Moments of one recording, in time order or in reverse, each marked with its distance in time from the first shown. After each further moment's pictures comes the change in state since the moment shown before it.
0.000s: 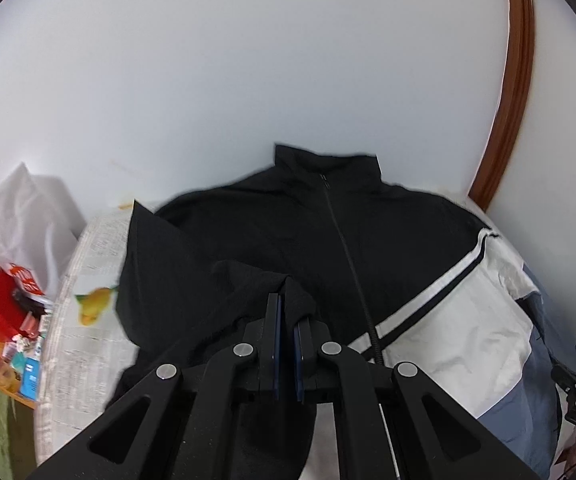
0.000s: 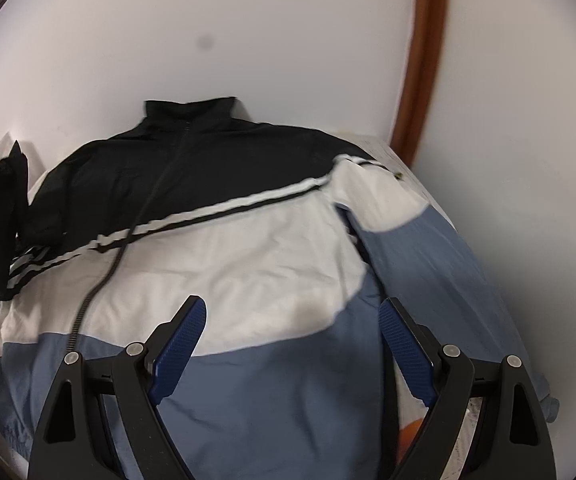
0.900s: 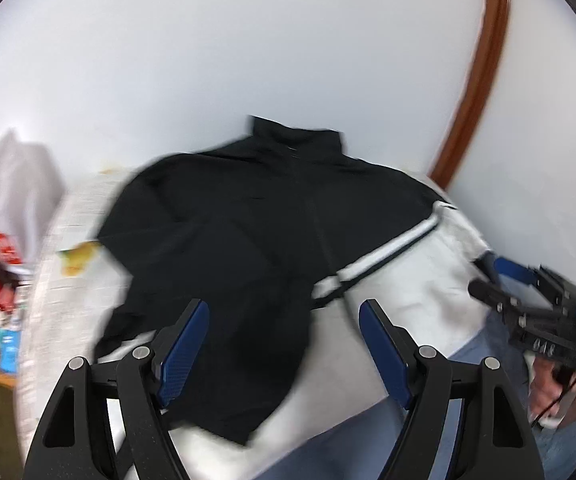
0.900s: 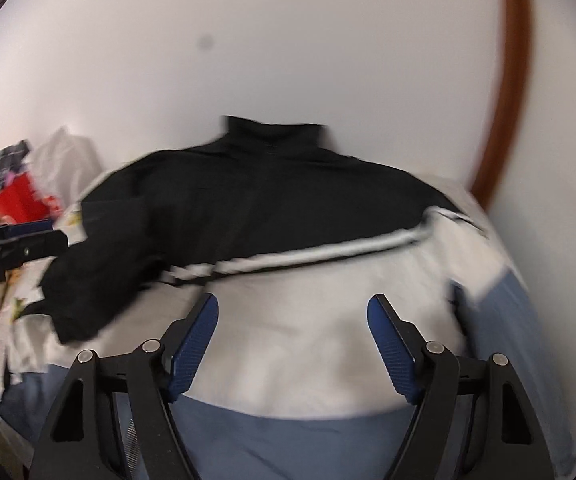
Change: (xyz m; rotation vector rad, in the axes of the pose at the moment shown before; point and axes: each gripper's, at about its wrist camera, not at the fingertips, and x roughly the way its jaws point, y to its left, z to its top) left arm -0.059 0.035 -0.036 -0.006 0.032 -0.107; right arm 0.003 0.106 0.050 -0.163 -0.061 0.248
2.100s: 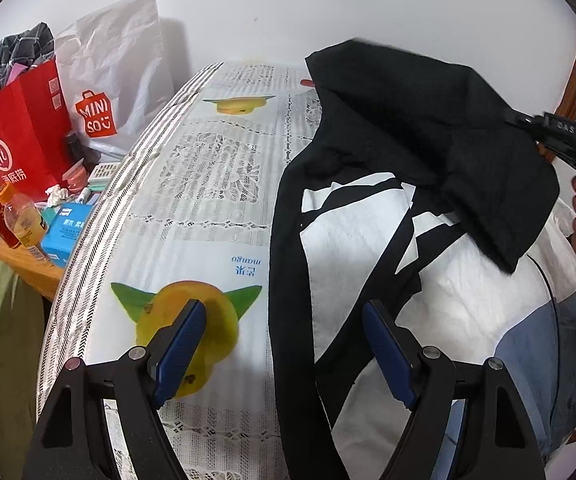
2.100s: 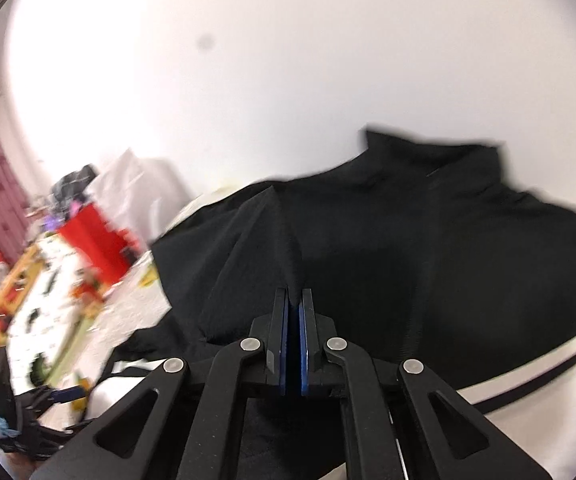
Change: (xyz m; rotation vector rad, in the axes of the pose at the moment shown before) left arm 0.023 0.136 -0.119 -0.214 0.121 0.169; right arm 0.133 0.067 0.084 0.028 -0.042 0.303
